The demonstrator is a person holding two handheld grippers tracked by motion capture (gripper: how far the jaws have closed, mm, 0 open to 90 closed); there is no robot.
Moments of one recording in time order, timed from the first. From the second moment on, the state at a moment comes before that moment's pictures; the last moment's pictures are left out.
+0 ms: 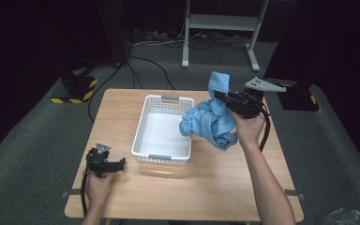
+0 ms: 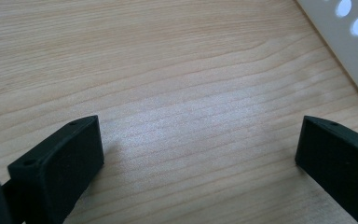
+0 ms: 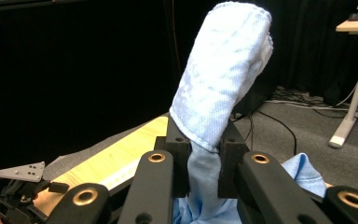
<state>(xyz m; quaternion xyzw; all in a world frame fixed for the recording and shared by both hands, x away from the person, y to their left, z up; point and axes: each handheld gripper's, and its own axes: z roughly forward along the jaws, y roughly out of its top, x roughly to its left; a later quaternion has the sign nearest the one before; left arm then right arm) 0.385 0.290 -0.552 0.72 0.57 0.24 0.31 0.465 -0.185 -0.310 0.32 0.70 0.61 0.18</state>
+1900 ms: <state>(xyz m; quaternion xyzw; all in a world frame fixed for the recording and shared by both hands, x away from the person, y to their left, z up) 0.386 0.290 -0.552 0.72 0.57 0.24 0.31 0.462 -0.216 -0.337 0.37 0.71 0.56 0.23</state>
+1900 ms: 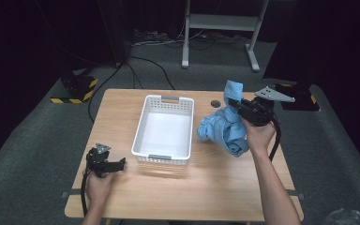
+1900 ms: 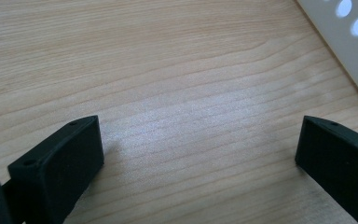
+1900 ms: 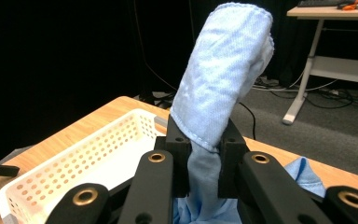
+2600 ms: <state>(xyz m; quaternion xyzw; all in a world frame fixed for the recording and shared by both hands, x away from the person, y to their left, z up) 0.386 0.290 -0.552 0.72 0.57 0.24 0.31 0.472 -0.202 -0.372 0.39 0.72 0.54 0.21</state>
